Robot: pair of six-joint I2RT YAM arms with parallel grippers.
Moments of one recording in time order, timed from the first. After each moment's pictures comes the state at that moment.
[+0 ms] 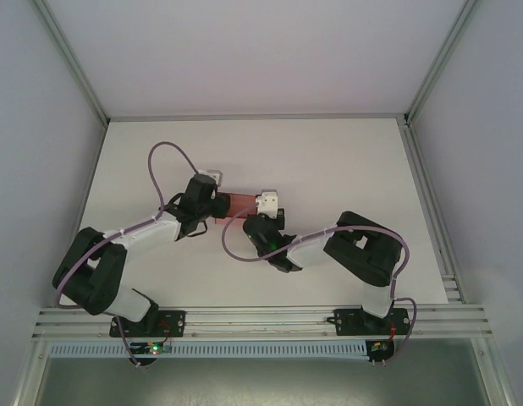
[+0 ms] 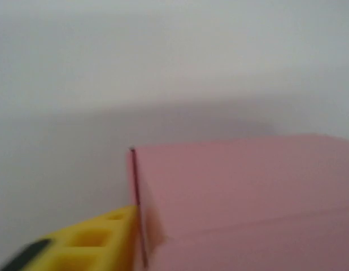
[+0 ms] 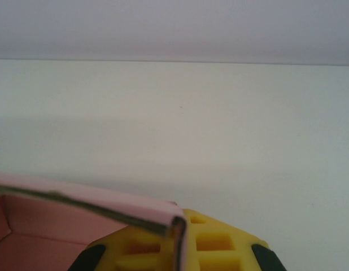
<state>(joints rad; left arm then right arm) -0.48 1.45 0.74 -0.05 0.01 -0.36 1.03 1.87 0.76 0.68 0.93 0.37</state>
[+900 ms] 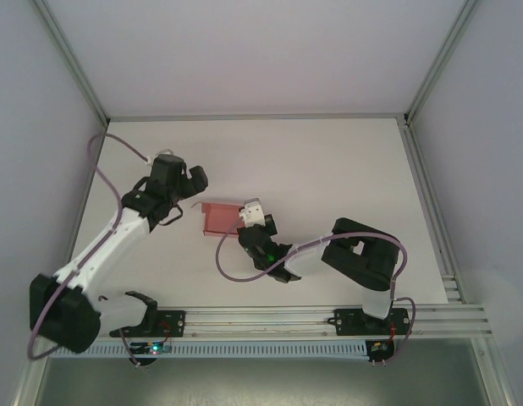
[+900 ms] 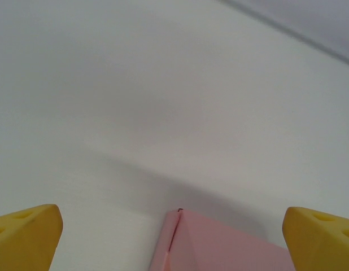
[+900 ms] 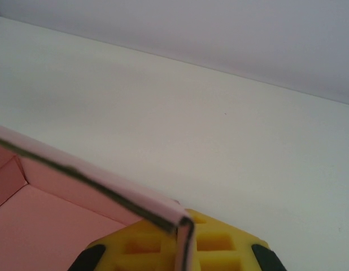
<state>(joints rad) -0.31 1.26 0.97 -0.50 -0.14 -0.65 1.11 1.87 0.74 0.75 0.88 0.15</state>
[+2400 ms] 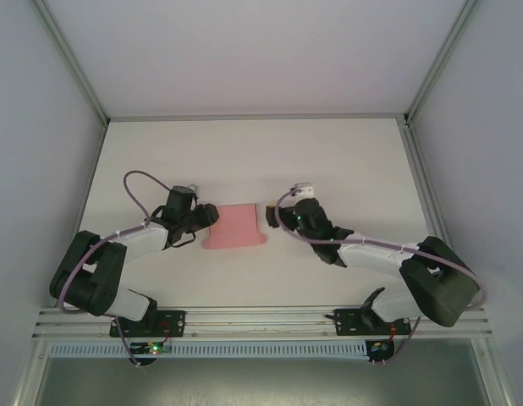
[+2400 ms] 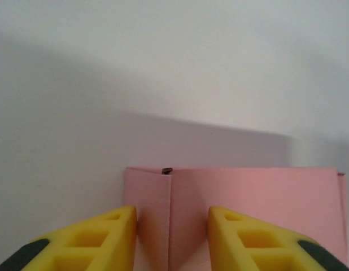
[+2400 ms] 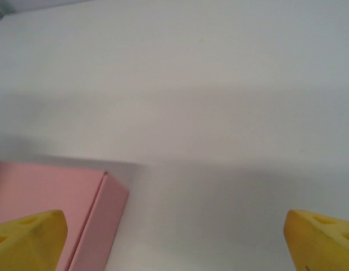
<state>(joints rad) -0.31 1.46 0.55 0.11 0.27 -0.71 0.69 1.38 0.53 0.32 0.20 0.51</state>
